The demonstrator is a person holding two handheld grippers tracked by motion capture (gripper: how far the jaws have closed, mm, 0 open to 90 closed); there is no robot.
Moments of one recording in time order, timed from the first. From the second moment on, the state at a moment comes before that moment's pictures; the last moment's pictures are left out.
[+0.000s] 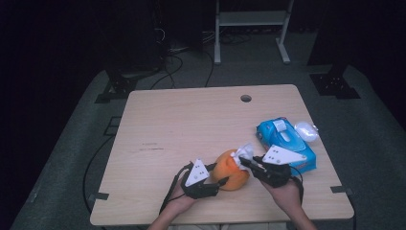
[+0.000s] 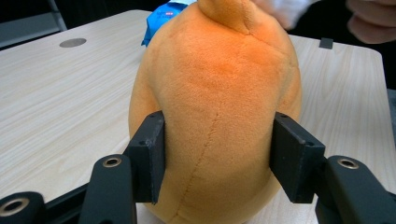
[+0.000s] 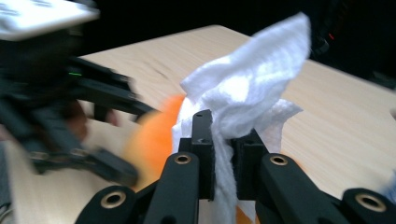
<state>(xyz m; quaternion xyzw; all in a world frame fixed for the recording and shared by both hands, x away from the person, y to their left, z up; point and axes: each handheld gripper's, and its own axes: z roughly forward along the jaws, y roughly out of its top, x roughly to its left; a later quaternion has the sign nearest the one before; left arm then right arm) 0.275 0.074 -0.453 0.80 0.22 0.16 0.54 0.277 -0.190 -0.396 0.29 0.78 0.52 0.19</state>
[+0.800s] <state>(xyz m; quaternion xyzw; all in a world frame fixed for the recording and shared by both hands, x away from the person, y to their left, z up) 0.278 0.088 -0.442 0.79 0.23 0.16 0.55 0.267 -0.164 -0.401 0.25 0.79 0.53 0.19</state>
